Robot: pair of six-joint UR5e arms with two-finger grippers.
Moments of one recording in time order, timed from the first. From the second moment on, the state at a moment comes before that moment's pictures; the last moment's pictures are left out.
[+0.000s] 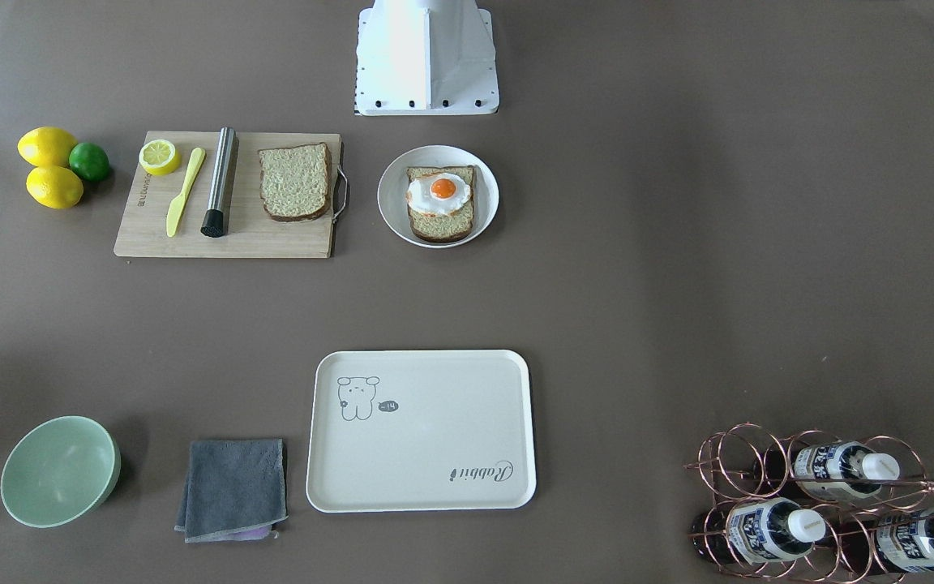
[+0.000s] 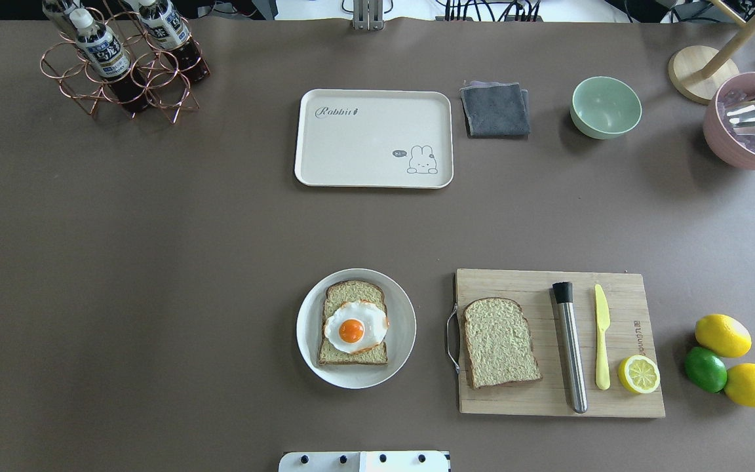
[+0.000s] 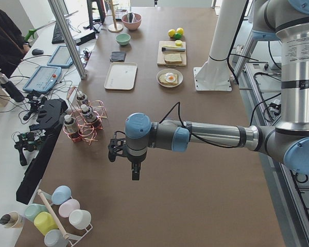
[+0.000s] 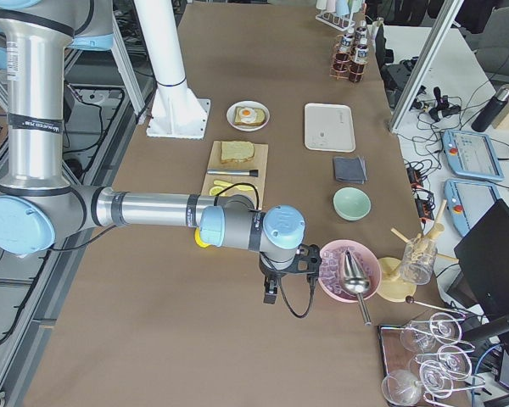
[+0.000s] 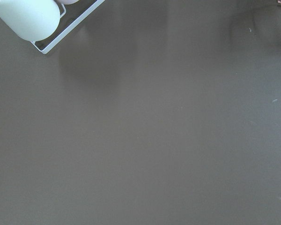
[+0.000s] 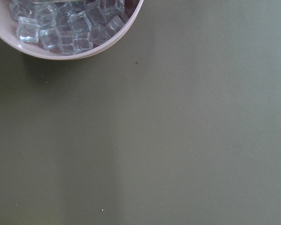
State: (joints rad) left arm -1.59 -1.47 -1.75 -1.65 -2.34 -0.16; right arm 1.60 -1.66 1.67 -1.66 2.37 0.00
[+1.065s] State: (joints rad) left arm -1.59 -1.48 -1.73 -1.65 -2.34 -0.15; right arm 1.60 -1.65 1.68 -1.66 2.37 0.00
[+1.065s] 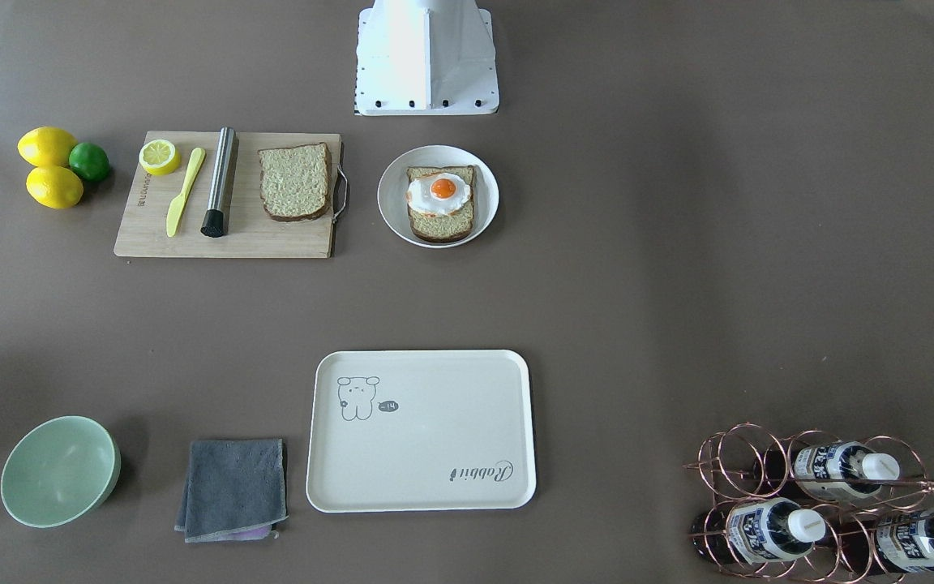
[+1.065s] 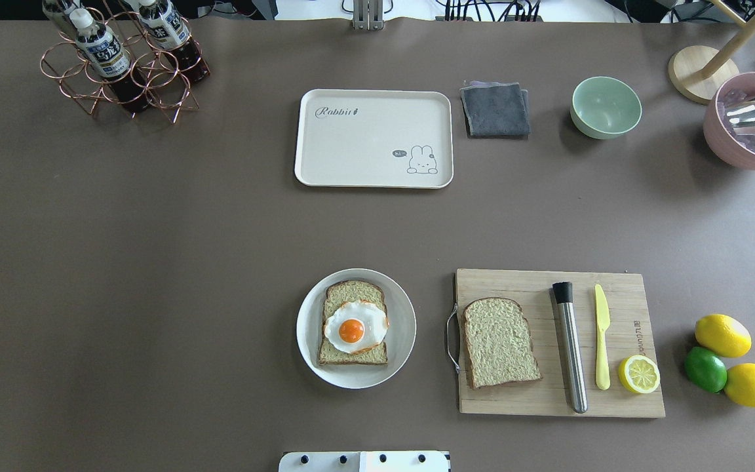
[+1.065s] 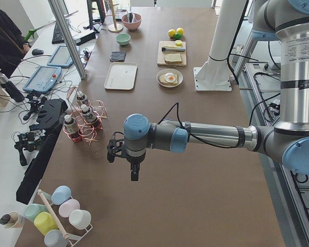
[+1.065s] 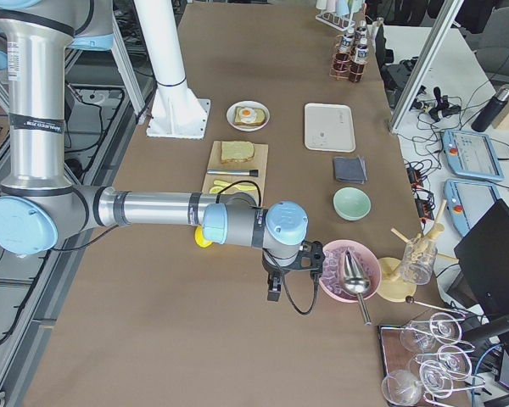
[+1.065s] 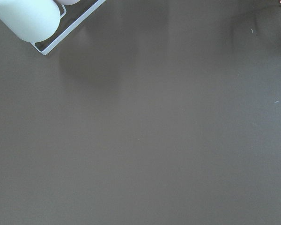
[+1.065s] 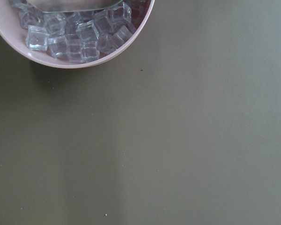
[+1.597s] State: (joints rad) left arm -1.59 -1.48 -1.73 -1.65 -2.34 -0.16; right arm 1.59 -1.63 1.68 -1.66 2.37 0.00
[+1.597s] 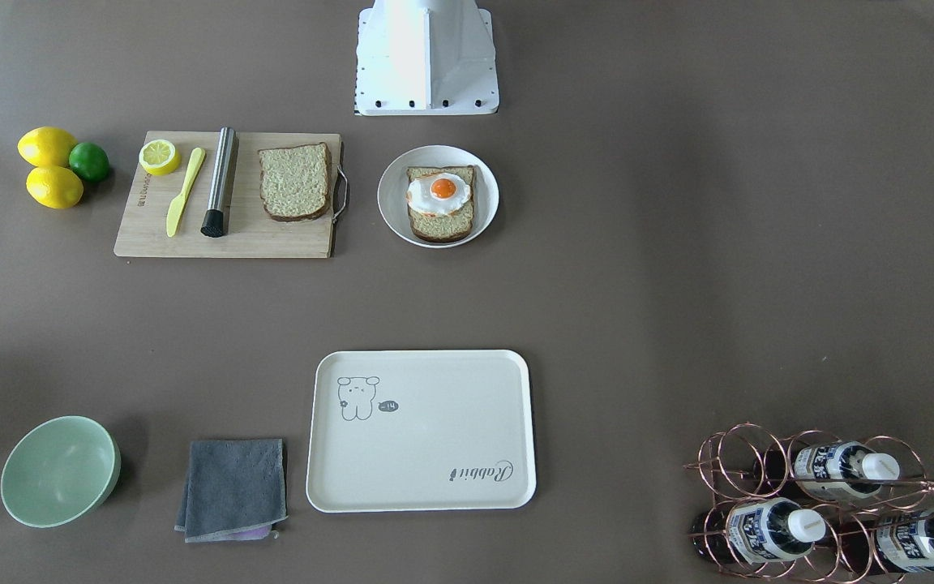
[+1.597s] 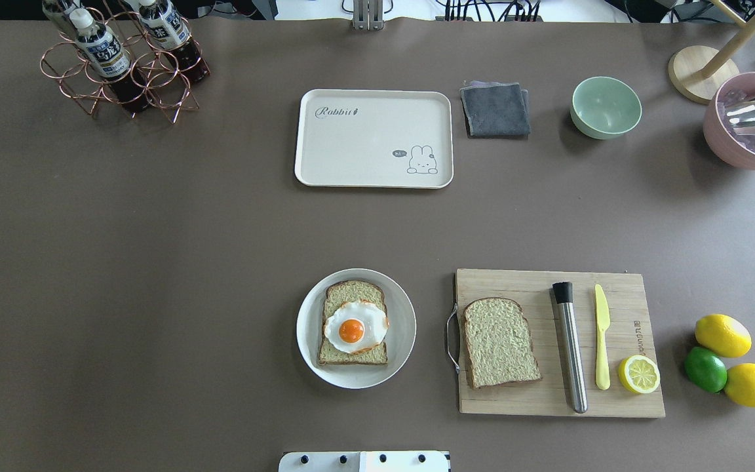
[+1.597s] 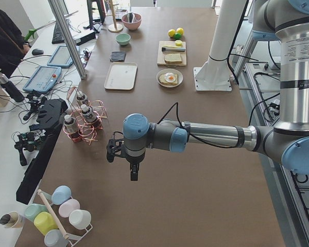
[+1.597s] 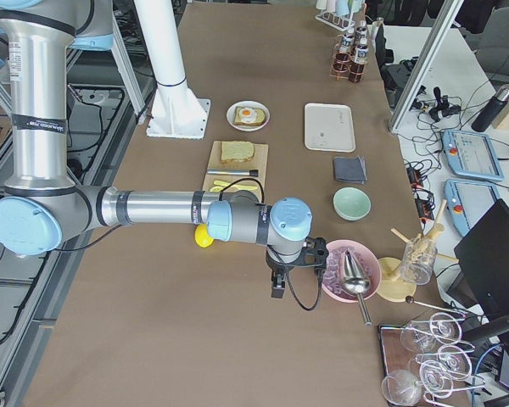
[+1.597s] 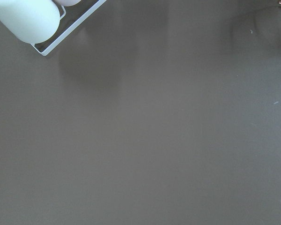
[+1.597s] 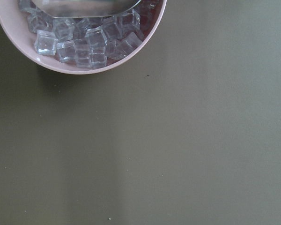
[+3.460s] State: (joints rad) left arm -1.59 -1.50 -1.72 -1.65 -2.34 -0.16; right arm 1.20 -1.53 1.87 -1.35 2.31 0.62
